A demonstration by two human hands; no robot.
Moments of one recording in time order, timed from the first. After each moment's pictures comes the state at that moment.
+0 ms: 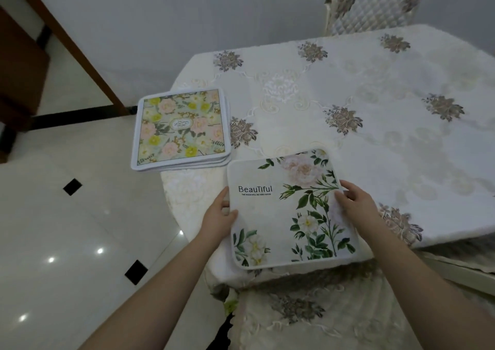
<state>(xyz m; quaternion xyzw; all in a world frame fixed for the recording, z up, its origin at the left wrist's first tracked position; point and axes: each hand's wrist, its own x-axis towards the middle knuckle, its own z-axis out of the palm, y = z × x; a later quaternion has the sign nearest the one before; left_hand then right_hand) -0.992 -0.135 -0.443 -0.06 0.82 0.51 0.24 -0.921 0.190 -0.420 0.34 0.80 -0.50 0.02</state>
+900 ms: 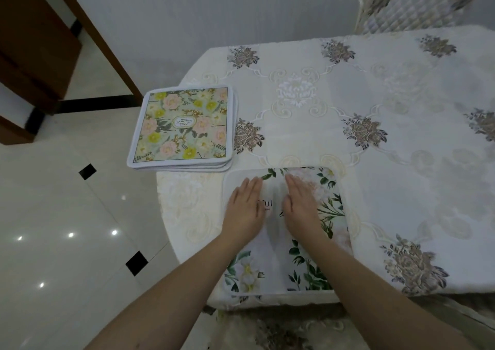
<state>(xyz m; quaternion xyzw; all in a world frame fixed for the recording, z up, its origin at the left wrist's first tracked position) -1.024 -0.051 -0.474 0.16 0.96 0.22 0.10 -1.001 0.109 -0.479 0.06 0.94 -0.33 0.00</state>
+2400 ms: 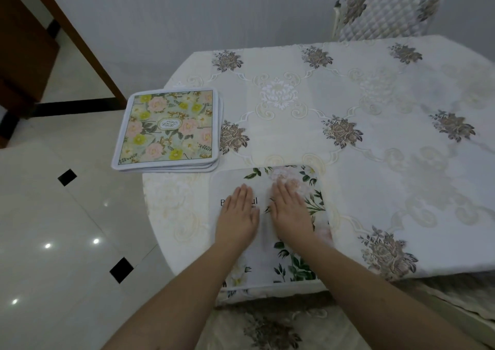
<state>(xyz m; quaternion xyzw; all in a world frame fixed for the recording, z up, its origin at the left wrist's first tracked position) -1.001 -0.038 -0.483 0.17 0.97 0.11 0.14 -0.980 0.121 -0.486 0.02 0.99 -0.13 0.09</state>
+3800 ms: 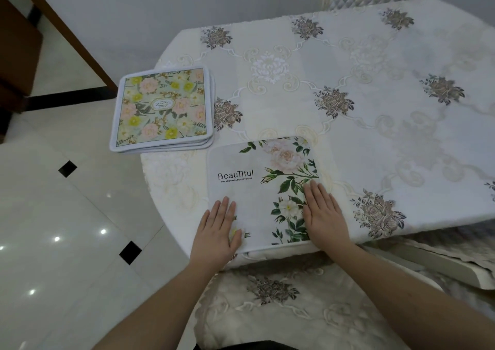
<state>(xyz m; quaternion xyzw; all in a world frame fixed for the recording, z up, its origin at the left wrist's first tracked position) -0.902 -0.121 -0.511 0.22 0.97 0.09 0.10 -0.868 0.183 -0.506 0.07 0.99 -0.10 0.06</state>
